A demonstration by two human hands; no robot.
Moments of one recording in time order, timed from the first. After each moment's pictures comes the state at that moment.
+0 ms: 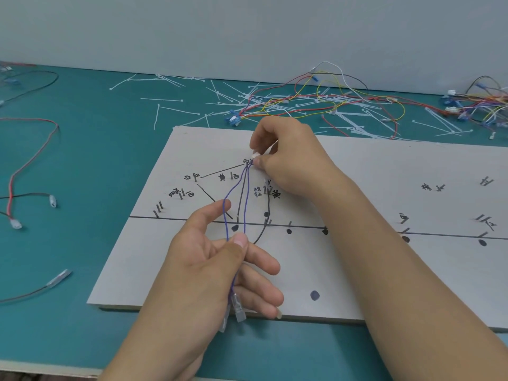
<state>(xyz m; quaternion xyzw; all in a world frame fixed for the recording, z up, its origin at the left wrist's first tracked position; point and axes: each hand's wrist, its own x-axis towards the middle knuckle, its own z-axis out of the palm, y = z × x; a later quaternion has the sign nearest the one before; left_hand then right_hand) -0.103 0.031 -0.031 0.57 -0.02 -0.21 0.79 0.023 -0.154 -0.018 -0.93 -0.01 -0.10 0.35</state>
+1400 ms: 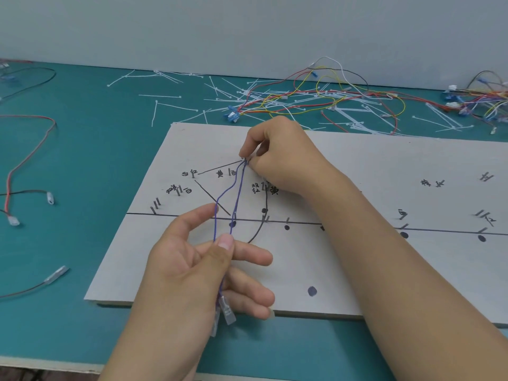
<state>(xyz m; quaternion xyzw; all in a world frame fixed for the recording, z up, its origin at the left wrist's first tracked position) -0.113 0.034 -0.027 0.57 0.02 -0.15 0.80 0.020 -0.144 -0.014 -0.94 -0.03 -0.06 0.32</state>
